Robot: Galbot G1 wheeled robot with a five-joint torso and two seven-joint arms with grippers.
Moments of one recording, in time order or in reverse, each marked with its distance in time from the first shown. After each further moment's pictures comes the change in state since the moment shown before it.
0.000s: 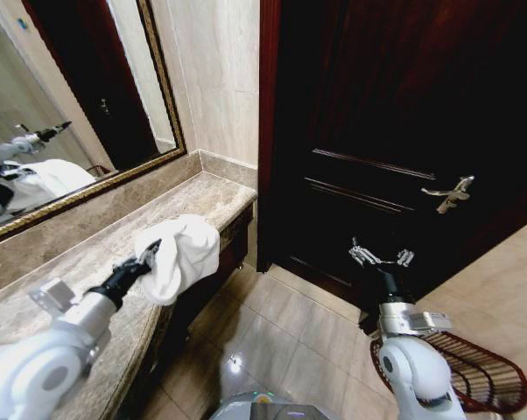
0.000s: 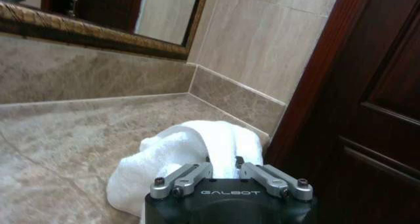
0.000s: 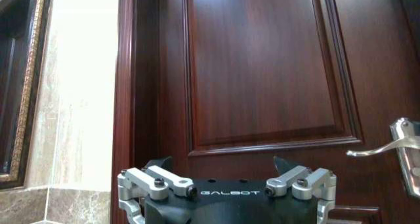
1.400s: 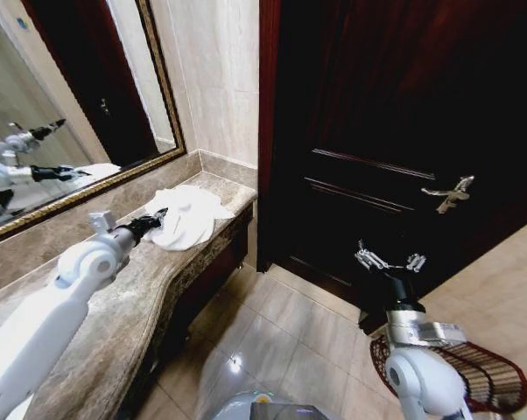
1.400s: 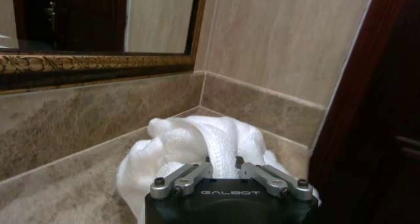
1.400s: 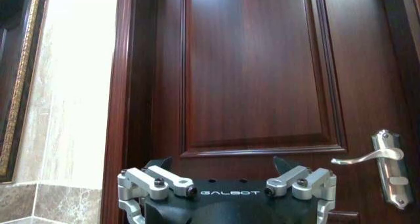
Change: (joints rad) left arm -0.511 0.483 0.249 0.416 -0.201 0.007 -0.168; right arm -0.064 0.019 0.019 0.054 -0.043 0.004 0.018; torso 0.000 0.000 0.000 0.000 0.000
